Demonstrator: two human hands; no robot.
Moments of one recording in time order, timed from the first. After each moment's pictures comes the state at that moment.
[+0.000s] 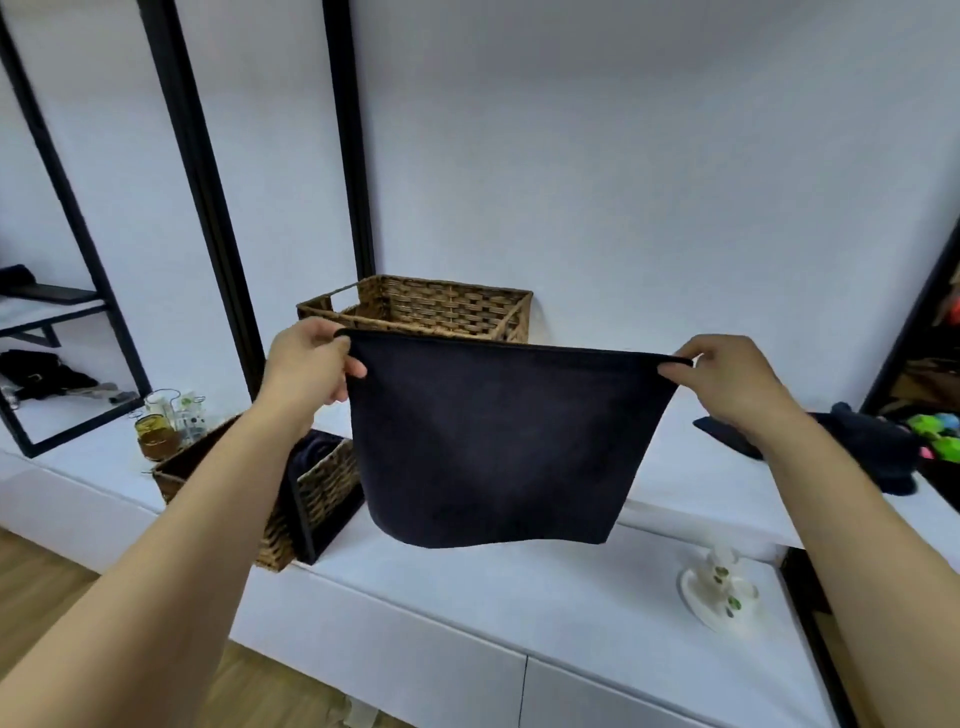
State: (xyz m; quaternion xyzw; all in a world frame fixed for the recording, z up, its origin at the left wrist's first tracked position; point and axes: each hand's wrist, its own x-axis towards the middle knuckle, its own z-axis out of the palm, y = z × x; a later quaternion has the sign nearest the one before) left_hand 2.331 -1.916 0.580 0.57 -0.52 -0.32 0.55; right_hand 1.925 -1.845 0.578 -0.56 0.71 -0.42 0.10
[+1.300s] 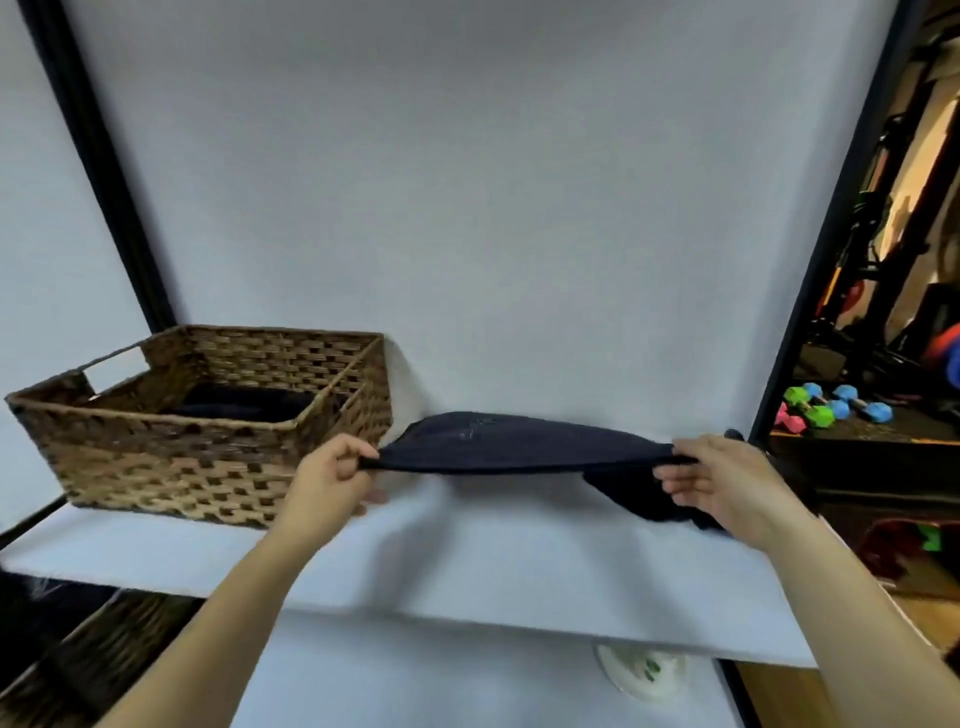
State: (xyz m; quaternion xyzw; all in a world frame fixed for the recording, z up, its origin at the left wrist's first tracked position) left_hand 2.112 -2.040 0.491 0.48 -0.64 -0.44 0.41; right_hand 1.724 -1.897 0.509 -0.26 0.66 -0.59 0.38
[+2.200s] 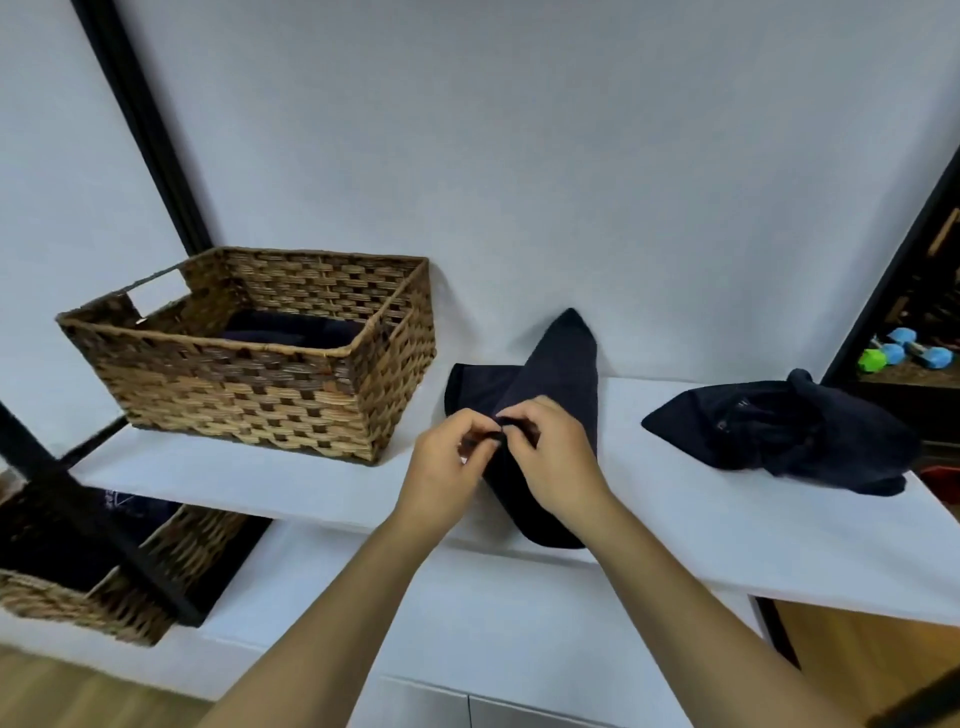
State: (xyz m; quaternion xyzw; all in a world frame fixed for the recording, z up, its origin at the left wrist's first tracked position) left_hand 2.077 -2.018 0.427 0.35 -0.78 -0.29 0.44; right_hand 1.928 -1.974 0.445 -0.62 0.63 -0.45 0.13
